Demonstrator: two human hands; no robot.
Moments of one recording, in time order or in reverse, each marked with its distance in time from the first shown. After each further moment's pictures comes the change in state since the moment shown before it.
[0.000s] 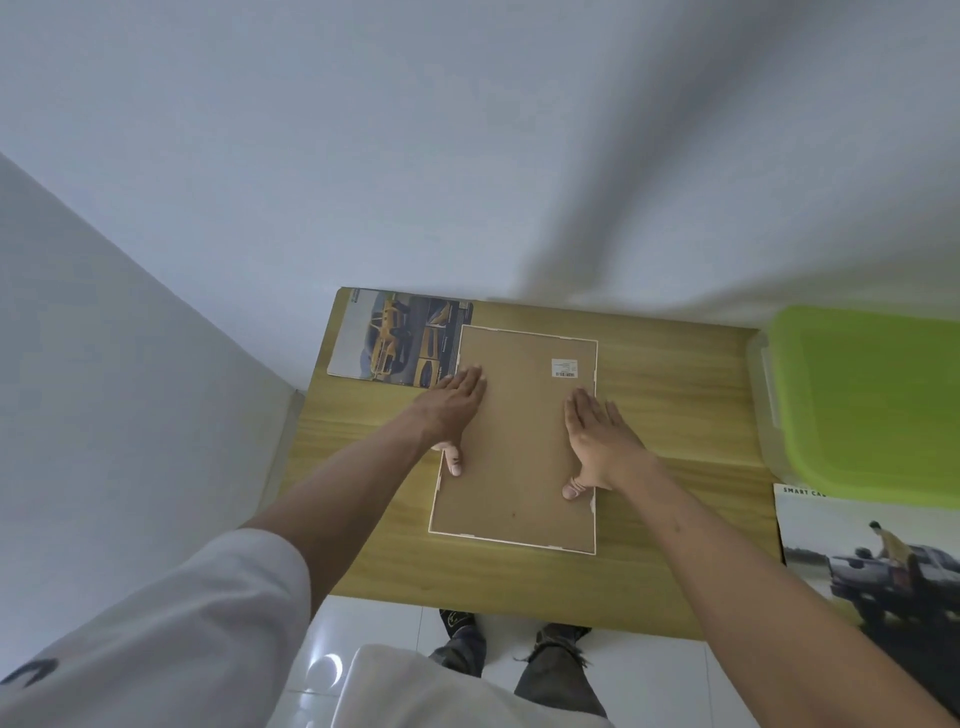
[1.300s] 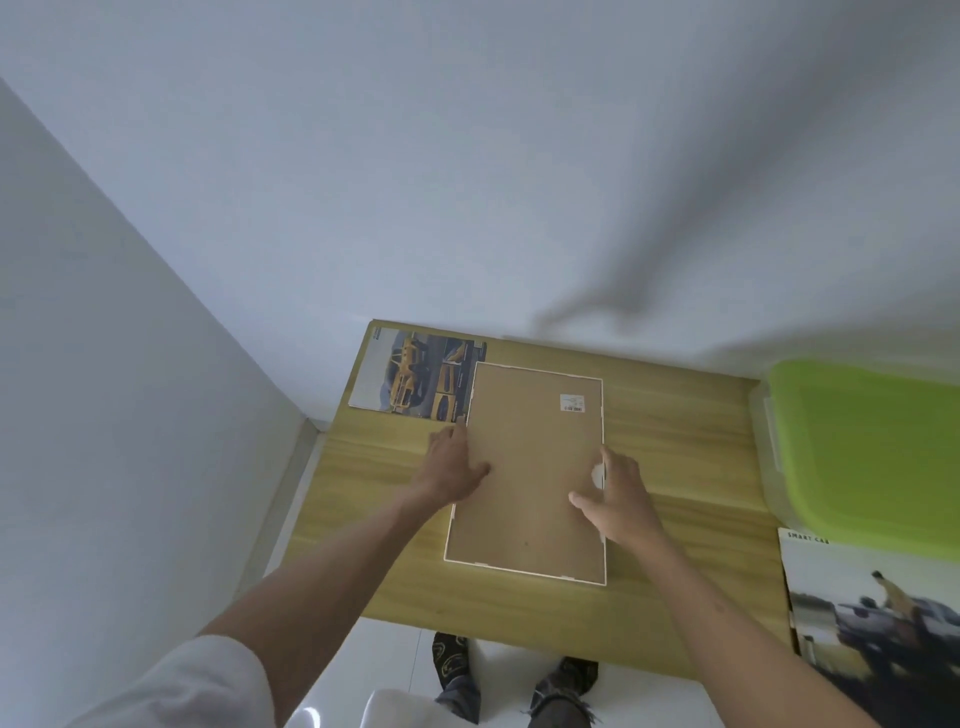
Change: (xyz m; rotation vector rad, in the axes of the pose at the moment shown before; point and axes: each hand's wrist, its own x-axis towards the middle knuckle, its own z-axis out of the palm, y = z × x) left_hand -0.035 0.015 0.046 -0.838 0.392 -0.323; right_hand -0.030 -0.018 0.027 0.801 0.314 0.276
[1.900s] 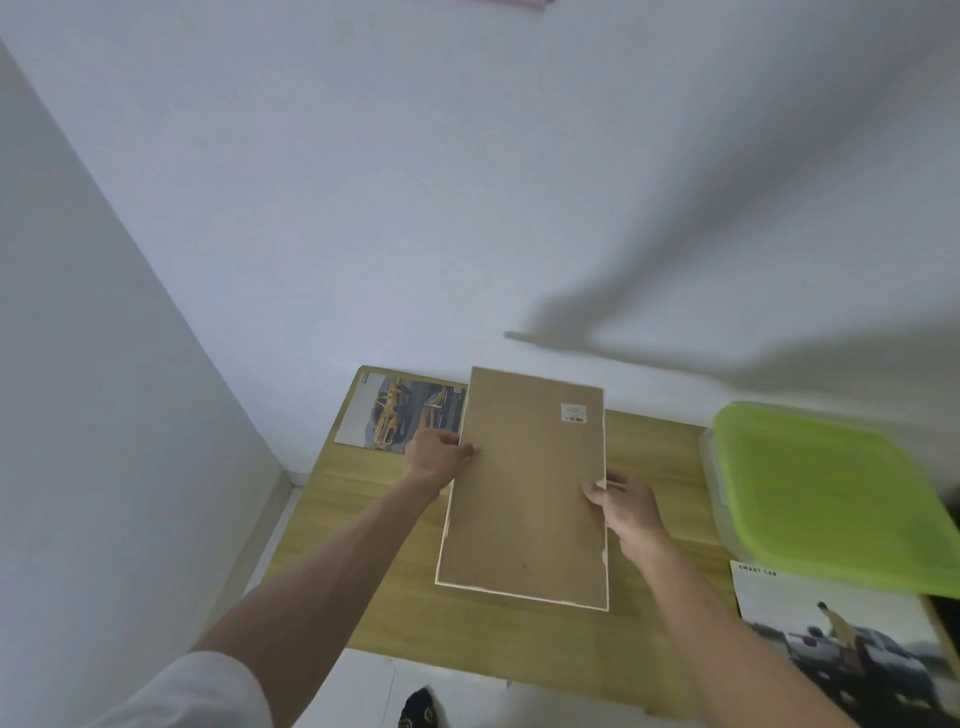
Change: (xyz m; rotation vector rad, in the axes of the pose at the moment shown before) left_hand -0.027 0.053 -0.047 -0.687 0.185 -0.145; right_hand -0.013 0.002 -0.055 0.734 0.146 0.235
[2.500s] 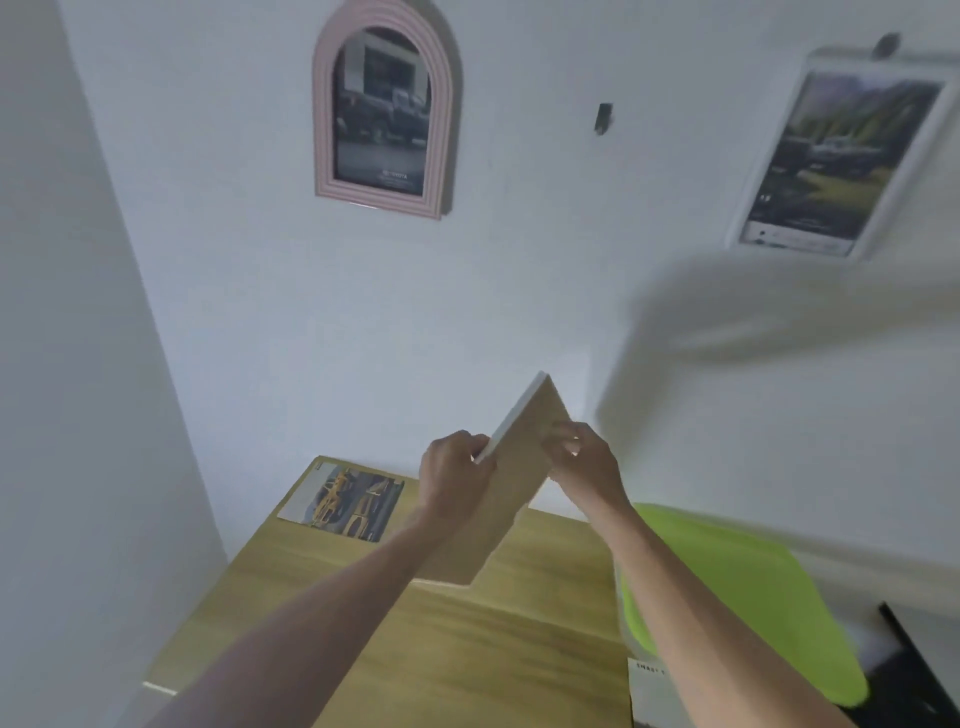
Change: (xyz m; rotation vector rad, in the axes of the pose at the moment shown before) left_hand -0.150 0.139 0.094 0.238 0.351 0.689; right_hand -0.109 -0.144 -0.130 -0.066 -0.034 -0.638
